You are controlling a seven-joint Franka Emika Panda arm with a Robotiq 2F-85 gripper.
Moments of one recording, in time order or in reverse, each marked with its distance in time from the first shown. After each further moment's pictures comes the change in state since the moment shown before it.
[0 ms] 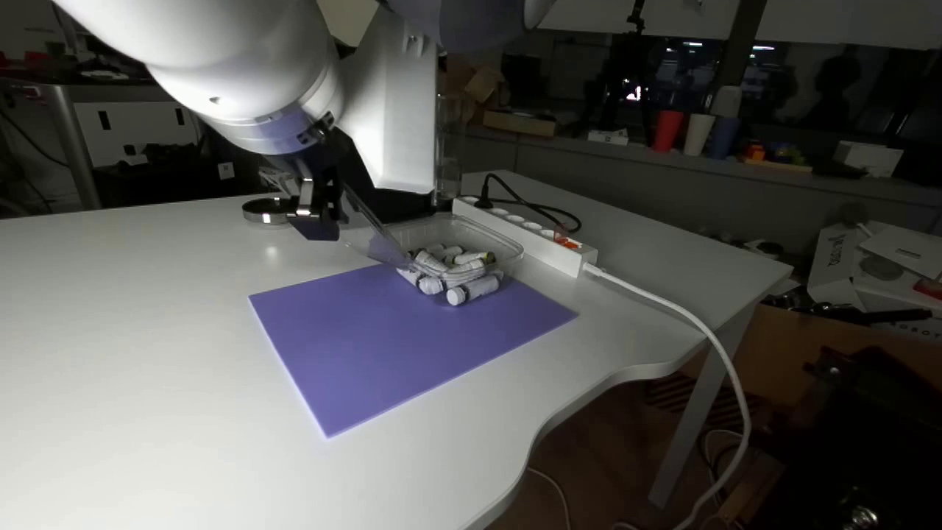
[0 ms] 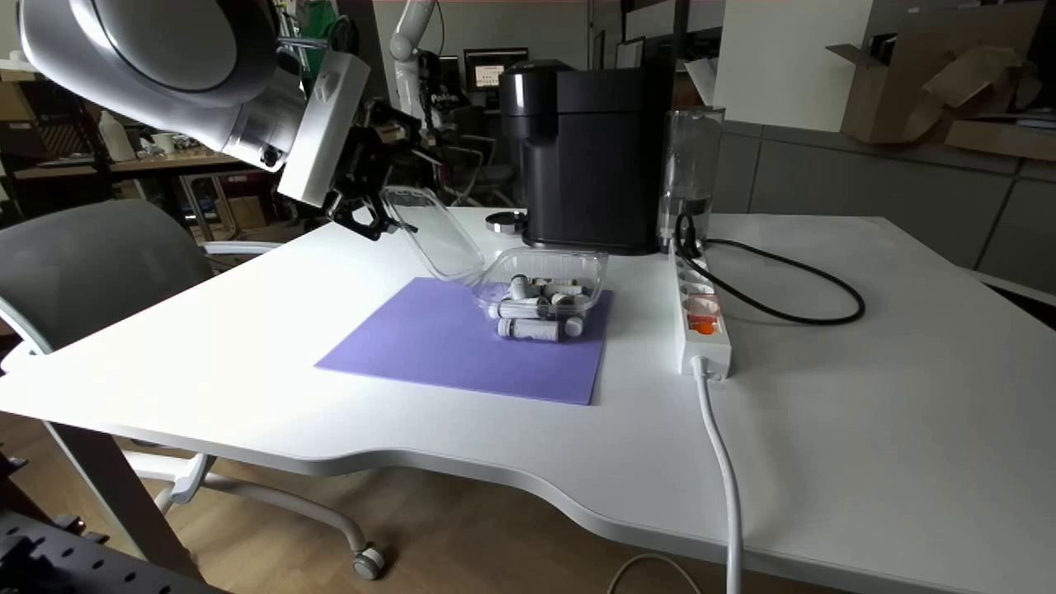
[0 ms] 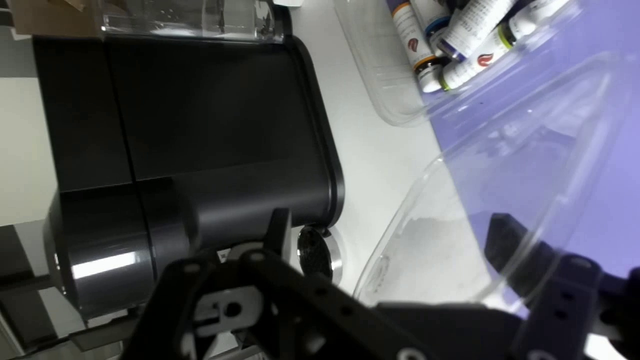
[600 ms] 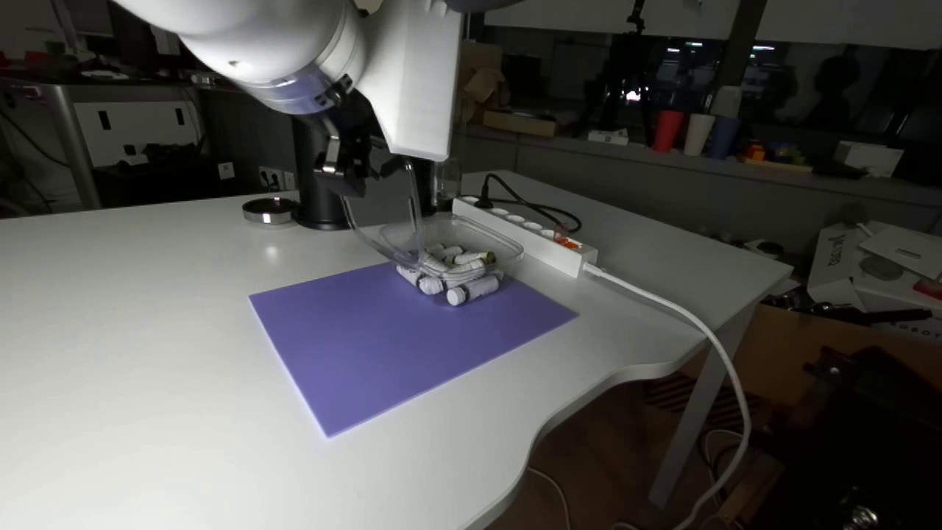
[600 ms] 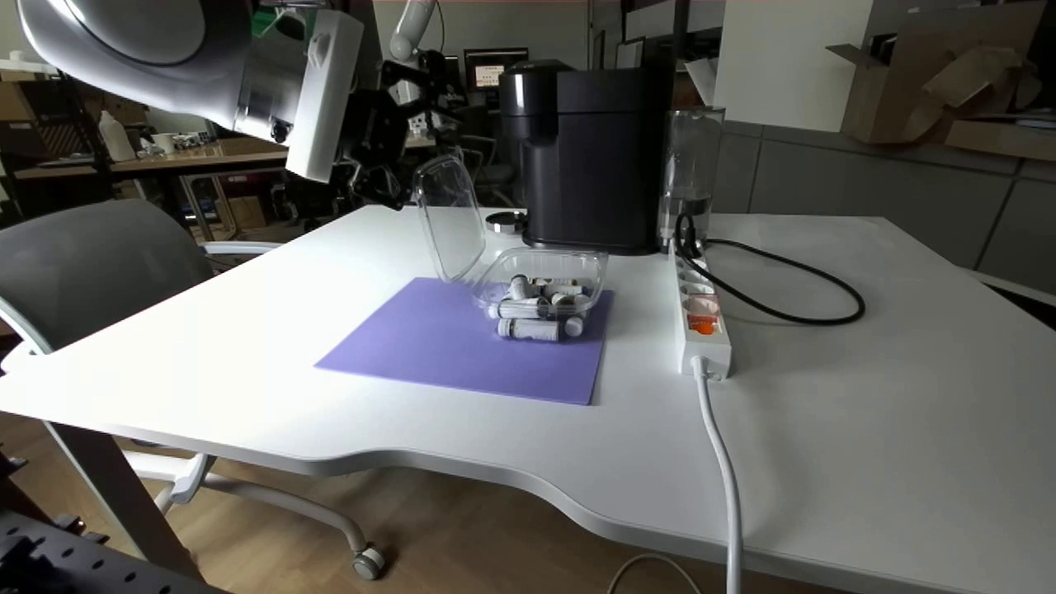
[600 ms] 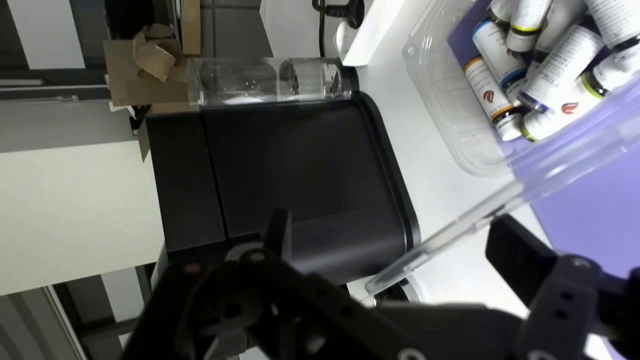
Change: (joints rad) arm 0.012 -0.065 -0.015 -0.029 0.075 -0.139 0.034
